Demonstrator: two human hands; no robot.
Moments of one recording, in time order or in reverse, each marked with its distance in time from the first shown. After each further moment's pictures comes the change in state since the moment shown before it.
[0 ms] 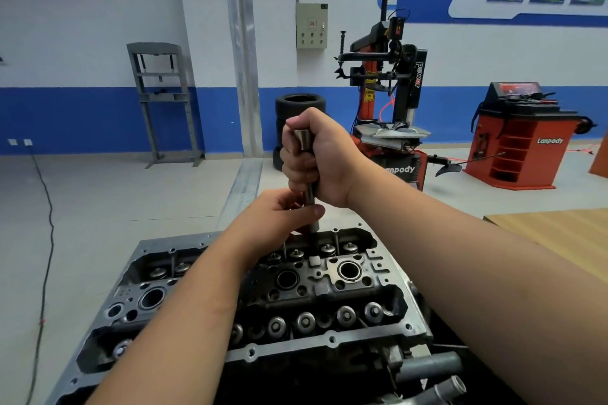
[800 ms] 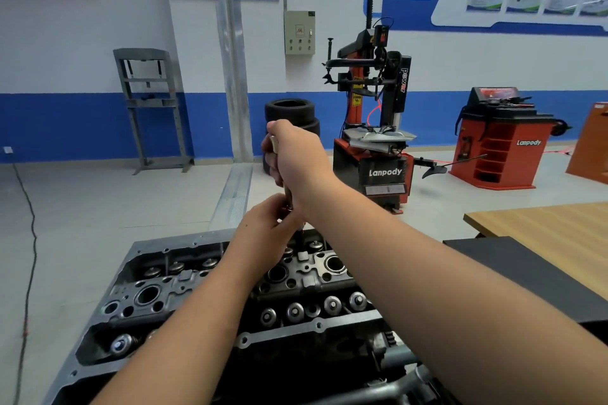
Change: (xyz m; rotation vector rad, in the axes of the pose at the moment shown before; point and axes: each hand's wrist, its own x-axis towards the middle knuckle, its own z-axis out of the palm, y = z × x) left_hand -0.012 -0.013 0.021 0.234 0.251 0.103; right_hand -0.004 0.005 0.037 -0.218 0.494 -0.075
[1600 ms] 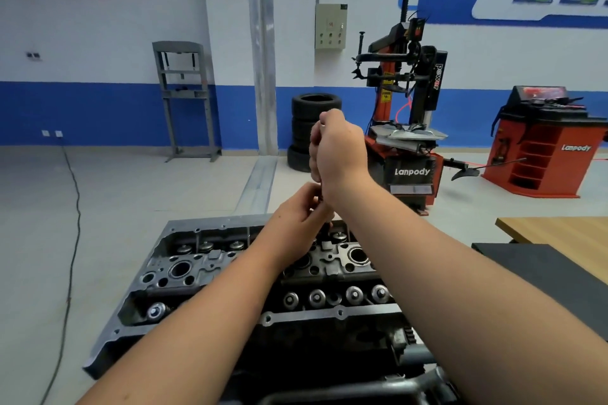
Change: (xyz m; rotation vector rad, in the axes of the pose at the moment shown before) left_hand -0.004 -0.004 0.005 -0.089 -0.107 0.032; right_hand 0.000 0.013 -0.005 0.104 0.118 -0.146
